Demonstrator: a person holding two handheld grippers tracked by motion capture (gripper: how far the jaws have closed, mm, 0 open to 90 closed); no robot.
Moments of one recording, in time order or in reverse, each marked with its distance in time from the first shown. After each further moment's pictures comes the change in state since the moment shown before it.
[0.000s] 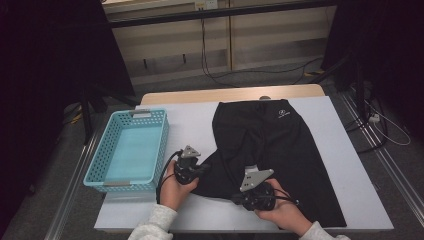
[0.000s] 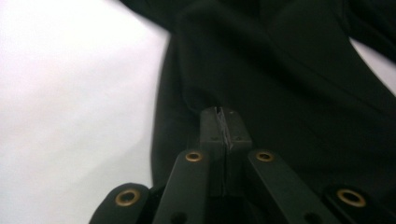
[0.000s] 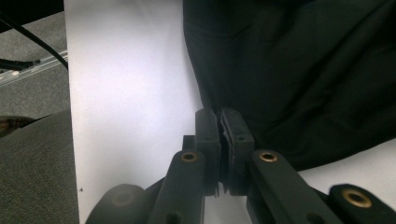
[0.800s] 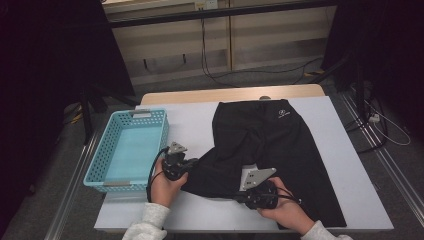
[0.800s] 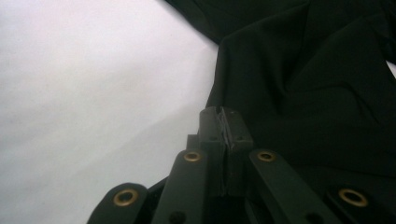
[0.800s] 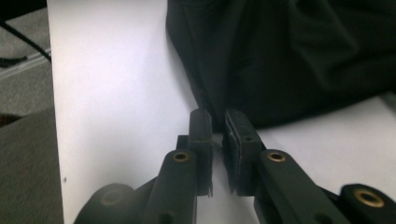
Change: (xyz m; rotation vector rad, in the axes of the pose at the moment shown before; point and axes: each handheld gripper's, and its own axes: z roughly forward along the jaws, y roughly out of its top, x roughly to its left) left arm 0.021 -0.005 -0.017 -0.037 0.075 -0.054; right arm -0.005 -0.003 -0.005 0.025 -0.038 0.001
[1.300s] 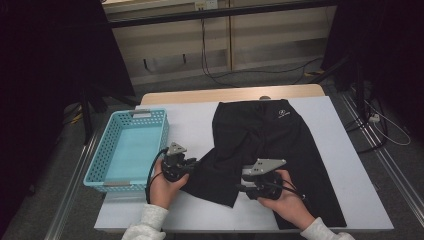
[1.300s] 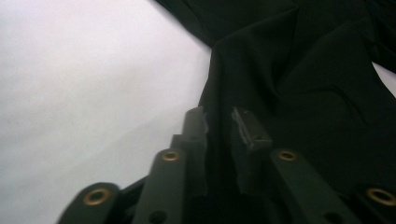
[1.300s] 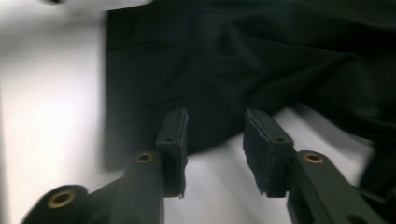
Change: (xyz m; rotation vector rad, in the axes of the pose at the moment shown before) left arm -0.004 0.001 -0.002 -0.019 -0.005 0.009; right arm -0.022 0.005 -0.007 -0.099 -0.148 0.141
